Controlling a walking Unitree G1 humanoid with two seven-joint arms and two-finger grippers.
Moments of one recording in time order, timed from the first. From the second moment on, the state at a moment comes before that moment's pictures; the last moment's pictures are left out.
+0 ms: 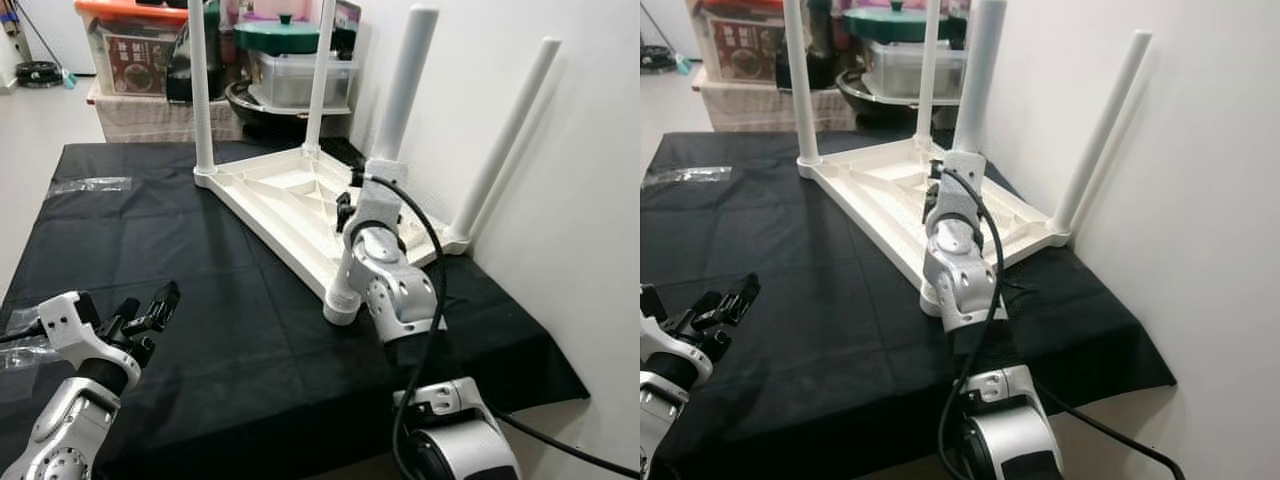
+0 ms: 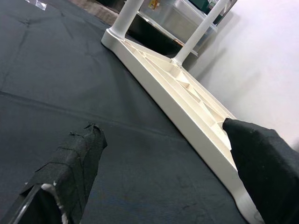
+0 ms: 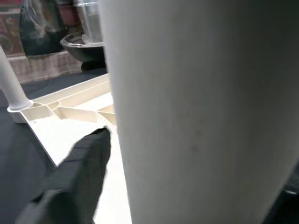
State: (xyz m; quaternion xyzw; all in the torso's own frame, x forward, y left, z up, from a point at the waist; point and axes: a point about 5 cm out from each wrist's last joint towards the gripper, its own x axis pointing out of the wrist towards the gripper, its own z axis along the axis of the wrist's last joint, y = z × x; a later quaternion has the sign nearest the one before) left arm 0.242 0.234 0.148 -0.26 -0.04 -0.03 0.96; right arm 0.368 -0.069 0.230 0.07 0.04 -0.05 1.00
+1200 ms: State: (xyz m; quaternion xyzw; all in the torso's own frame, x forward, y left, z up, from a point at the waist) left arm 0.245 0.234 0.152 -0.26 -0.04 -0.03 0.96; right arm 0.392 -0.130 0.223 0.04 -0.02 0.29 0.96
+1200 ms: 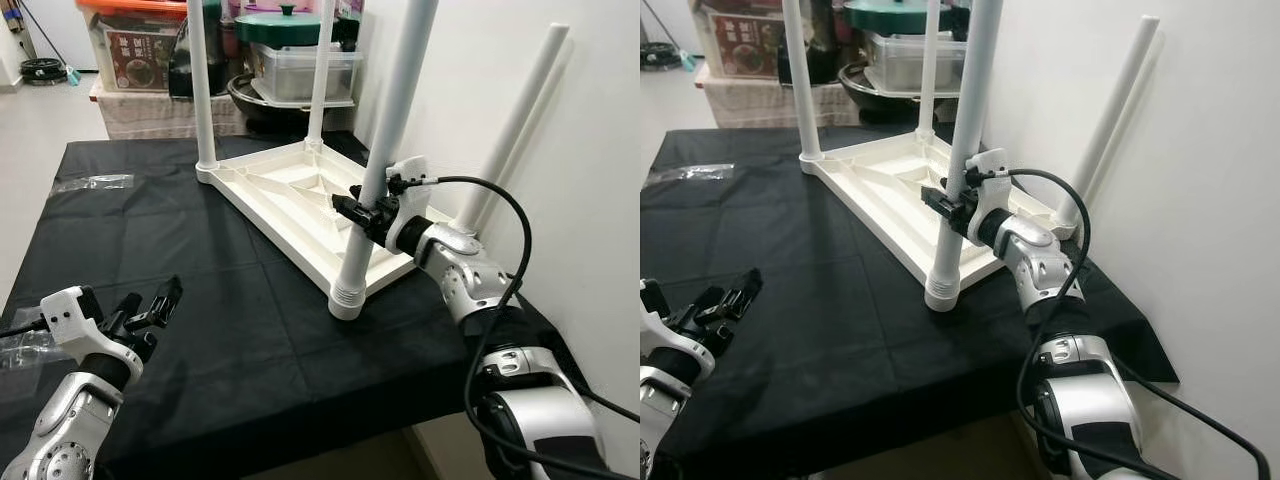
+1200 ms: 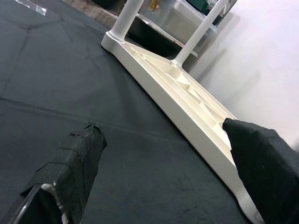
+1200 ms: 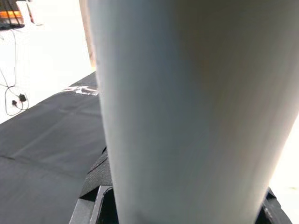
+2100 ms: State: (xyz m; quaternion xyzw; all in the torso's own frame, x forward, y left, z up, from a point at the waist) left arm 0.244 0.235 0.151 -0.26 -0.04 -0.03 0.96; right arm 0.374 -0.079 0.223 0.06 0.02 0.03 1.00
